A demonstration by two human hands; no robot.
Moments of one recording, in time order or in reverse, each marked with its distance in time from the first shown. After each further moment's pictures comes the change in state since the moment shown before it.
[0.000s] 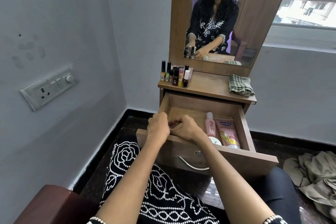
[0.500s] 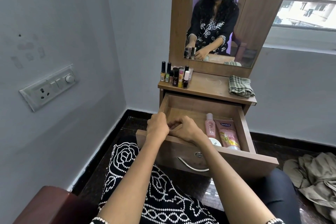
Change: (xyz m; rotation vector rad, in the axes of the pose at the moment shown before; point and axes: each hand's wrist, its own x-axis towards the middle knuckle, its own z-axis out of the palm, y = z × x) left_hand 0.007 0.000 0.000 -0.047 -0.017 -0.055; right_hand 0.000 0.001 -0.001 0.039 -0.009 -0.011
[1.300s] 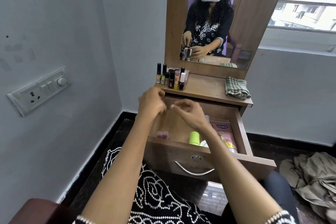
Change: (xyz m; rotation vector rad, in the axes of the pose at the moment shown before) left_hand 0.033 0.022 -0.052 -0.257 0.109 0.133; right_hand 0.016 -0.001 -0.035 0.251 0.306 -0.121
